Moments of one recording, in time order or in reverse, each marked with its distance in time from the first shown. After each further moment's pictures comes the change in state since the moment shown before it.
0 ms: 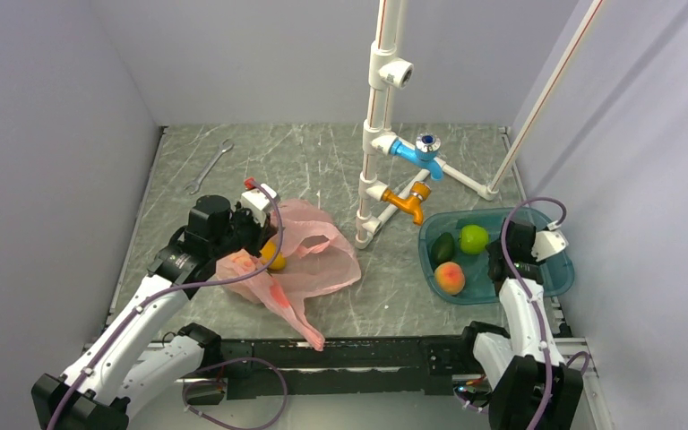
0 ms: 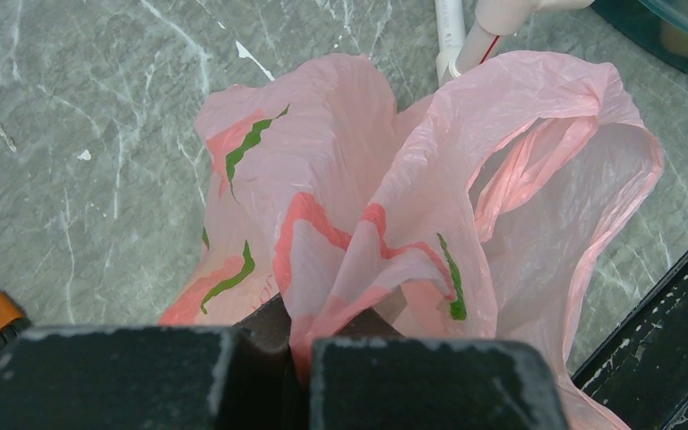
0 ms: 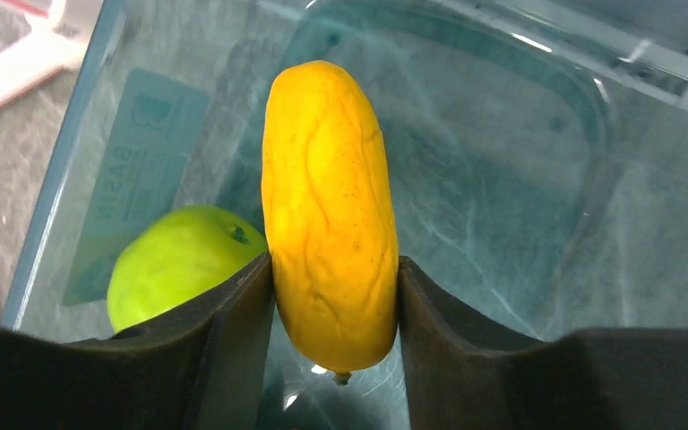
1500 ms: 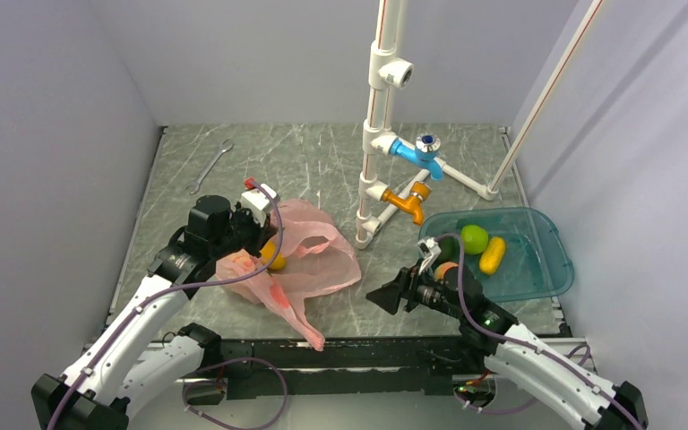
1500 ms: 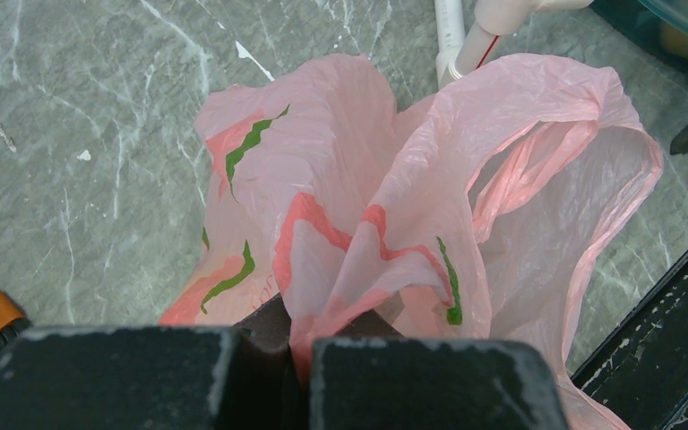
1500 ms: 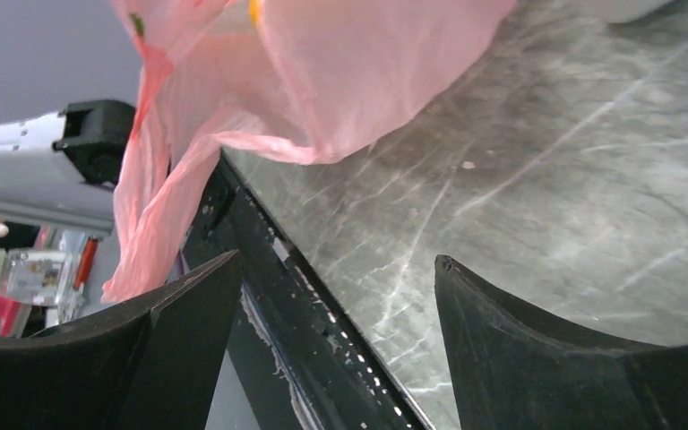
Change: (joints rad) left arm 0.000 -0.001 0.000 0.000 0.000 0.000; right arm 0.938 -0.431 -0.323 0.359 -0.769 -0.053
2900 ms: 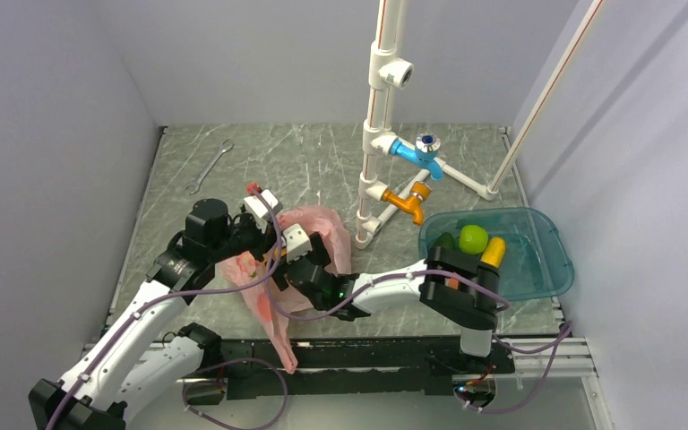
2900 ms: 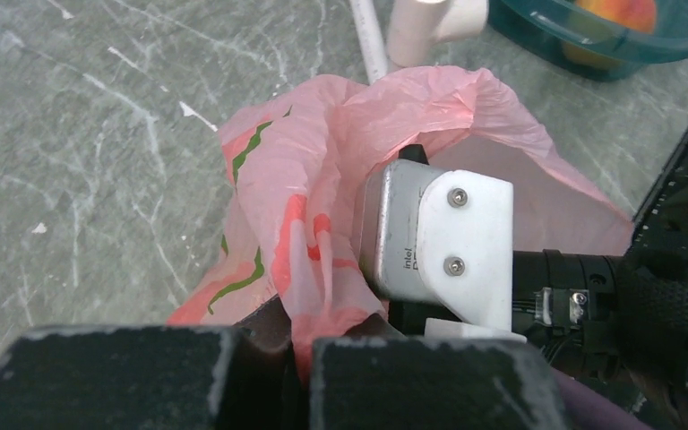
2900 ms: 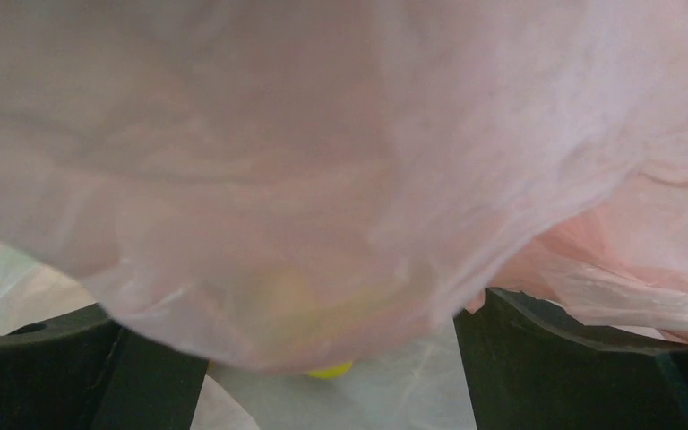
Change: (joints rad) left arm -0.025 -0.042 -0.030 0.070 0.154 0.019; right arm 0.602 1.408 0.806 0.484 0.994 -0.485
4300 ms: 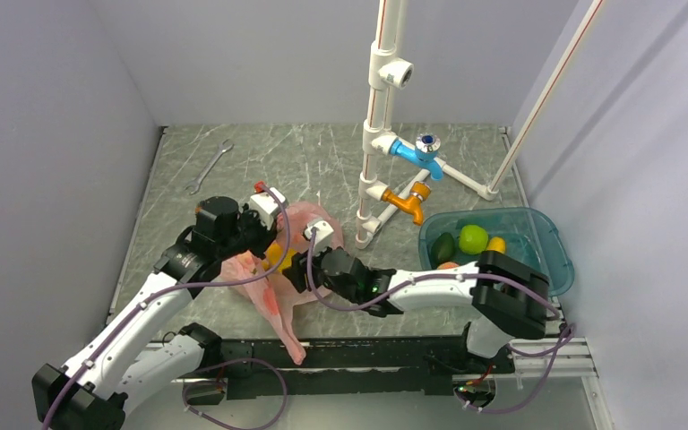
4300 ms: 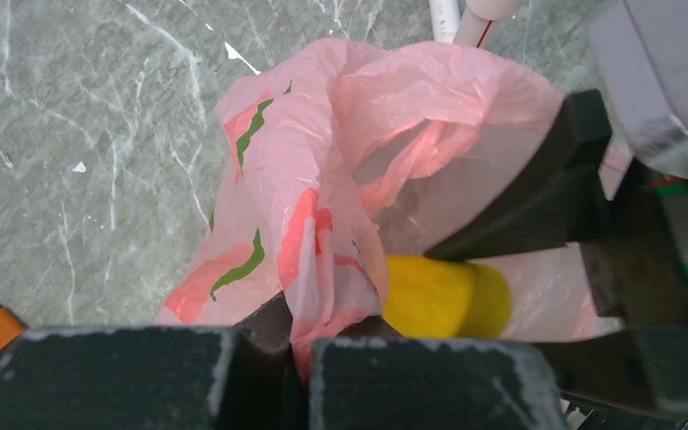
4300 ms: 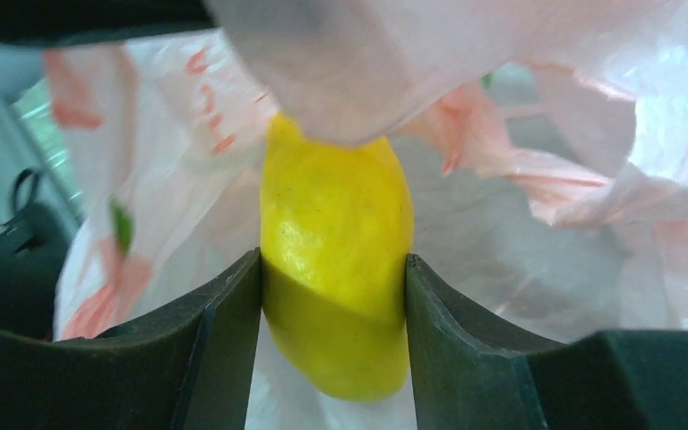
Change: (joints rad) left arm -0.027 0.069 0.019 -0.049 -0.181 0.016; right arm -0.074 -0.224 -0.157 0.022 -0.322 0.144
